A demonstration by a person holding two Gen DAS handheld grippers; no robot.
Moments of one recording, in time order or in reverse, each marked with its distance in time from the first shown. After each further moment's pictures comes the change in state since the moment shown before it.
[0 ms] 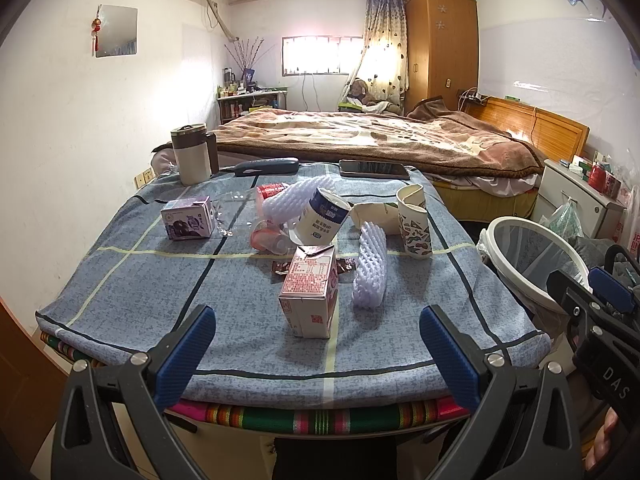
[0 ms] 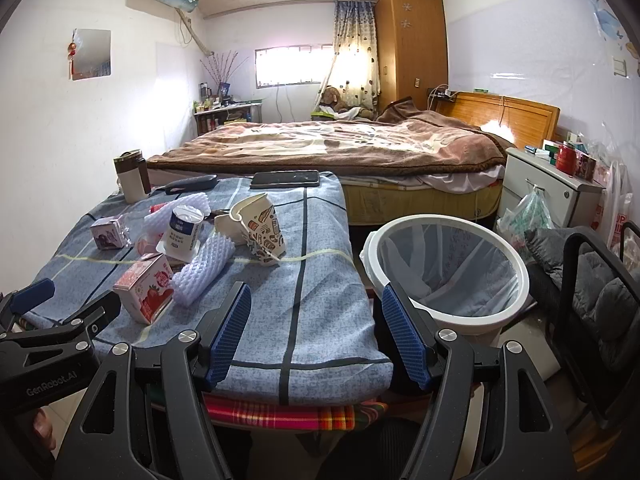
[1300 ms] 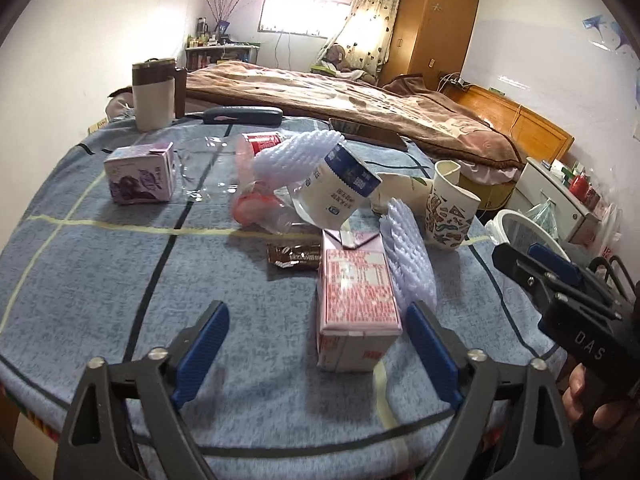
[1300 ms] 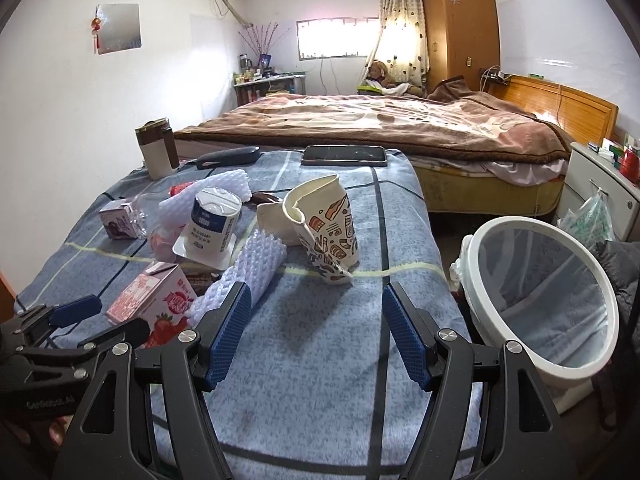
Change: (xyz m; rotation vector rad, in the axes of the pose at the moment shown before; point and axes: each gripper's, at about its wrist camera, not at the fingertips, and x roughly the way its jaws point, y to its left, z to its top) left arm 0.092 0.050 0.005 -0.085 0.159 -0.220; right arm 0.078 0.043 0.015 -0.061 0.102 0.141
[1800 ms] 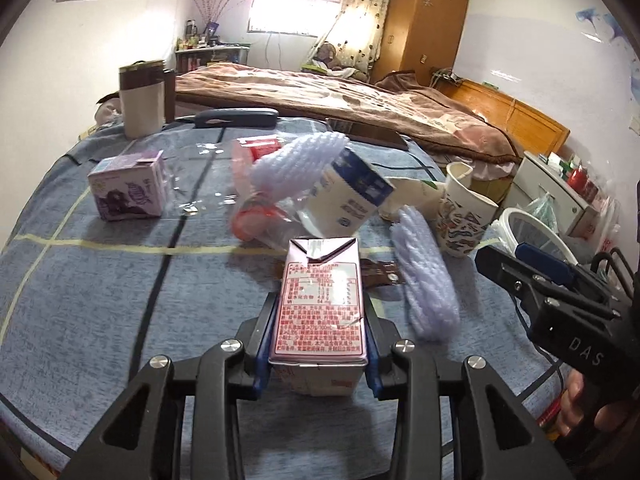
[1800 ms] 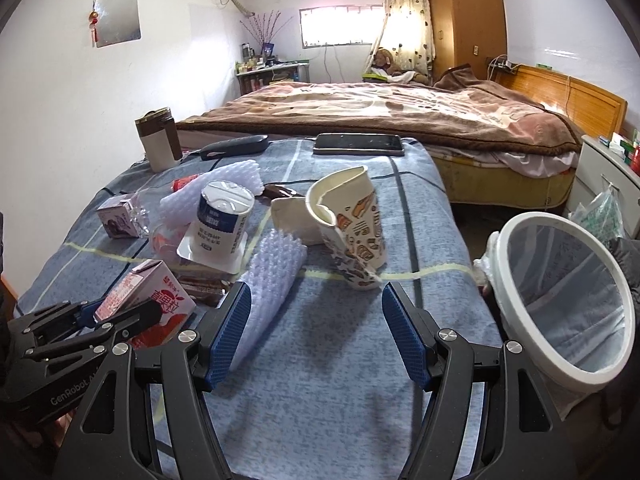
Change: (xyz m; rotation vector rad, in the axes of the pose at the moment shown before) left arm 0.010 0.013 0.009 0.029 0.000 -0.009; right arm 0.023 0.017 0.006 0.000 0.050 0.021
